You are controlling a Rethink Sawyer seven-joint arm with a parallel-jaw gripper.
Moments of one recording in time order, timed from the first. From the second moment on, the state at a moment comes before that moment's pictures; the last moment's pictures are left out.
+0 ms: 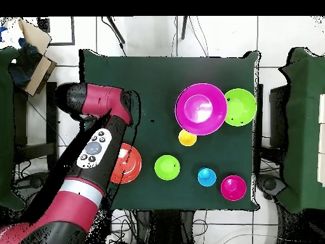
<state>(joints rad) 0.37 -0.13 -0.57 1.07 0.55 0.98 2.59</state>
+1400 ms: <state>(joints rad) 0.33 -0.14 -0.45 1.17 0.63 0.74 2.59</state>
